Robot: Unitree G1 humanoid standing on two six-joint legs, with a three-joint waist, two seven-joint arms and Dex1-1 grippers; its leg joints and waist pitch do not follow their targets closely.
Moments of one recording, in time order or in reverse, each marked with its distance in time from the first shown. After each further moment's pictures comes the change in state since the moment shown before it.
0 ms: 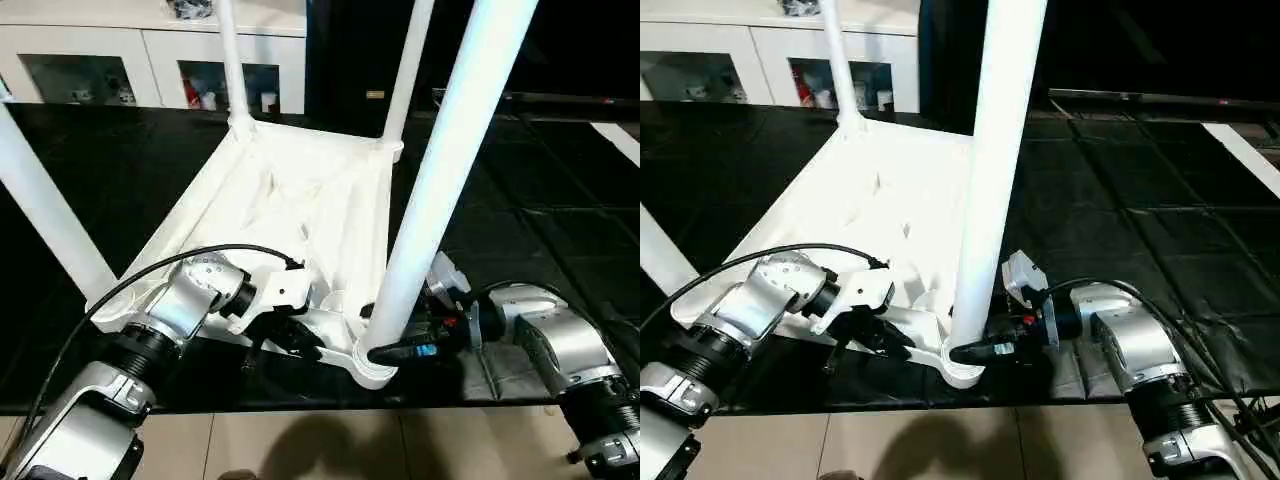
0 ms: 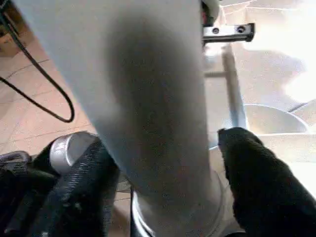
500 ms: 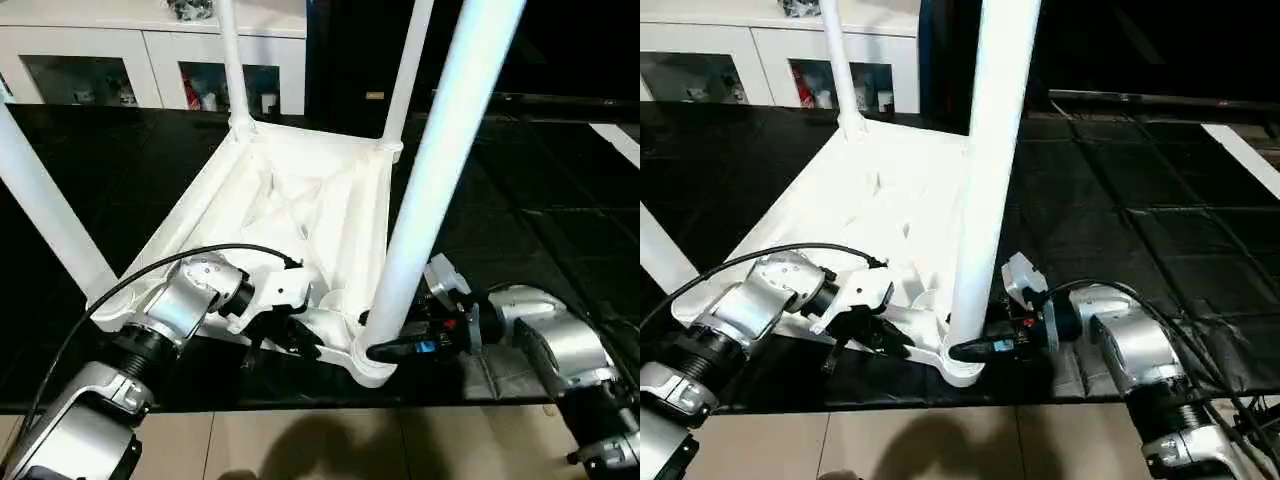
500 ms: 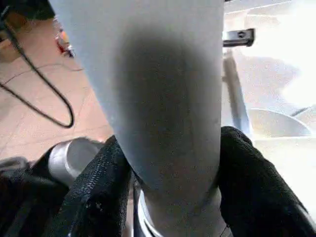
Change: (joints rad) left arm 0.004 -0.006 0.011 -0.008 -0.004 0.038 0.024; right arm 0.025 0.018 -0.016 -0.030 0.017 0.016 -0.037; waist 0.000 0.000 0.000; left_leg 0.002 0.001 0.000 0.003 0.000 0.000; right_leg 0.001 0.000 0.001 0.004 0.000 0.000
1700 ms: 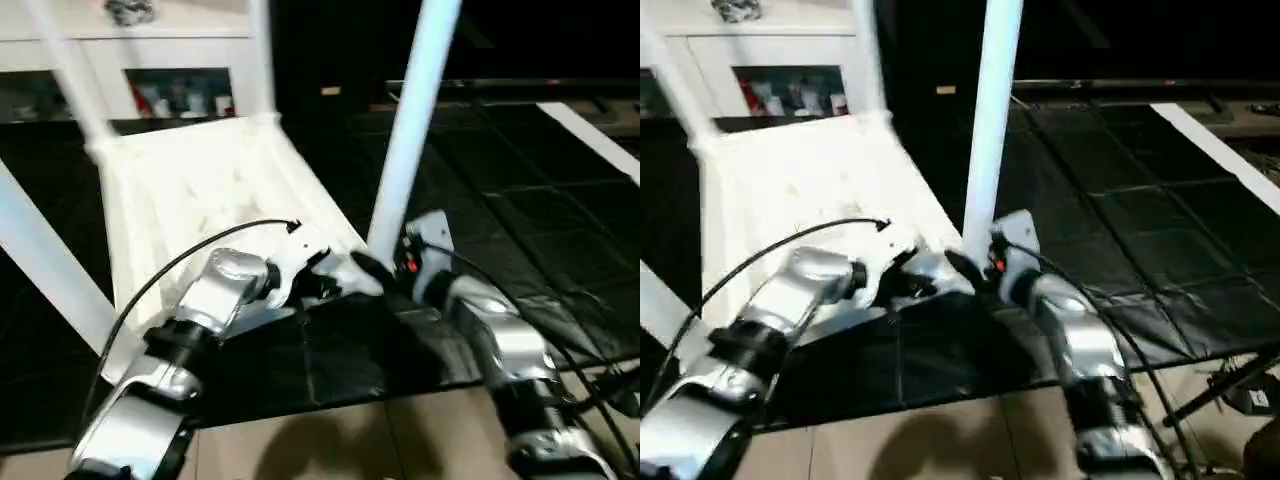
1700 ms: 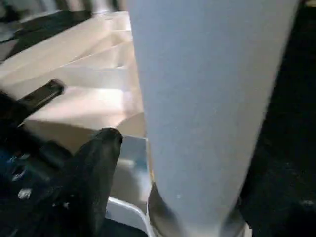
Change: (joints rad) left arm -0.041 -0.189 0.157 0.087 0.037 0.230 0.437; right arm -0.032 0.279 -0.176 0.082 -0.145 -0.057 -0.697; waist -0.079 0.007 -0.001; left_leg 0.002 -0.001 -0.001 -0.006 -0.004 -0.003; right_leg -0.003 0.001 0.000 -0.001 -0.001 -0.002
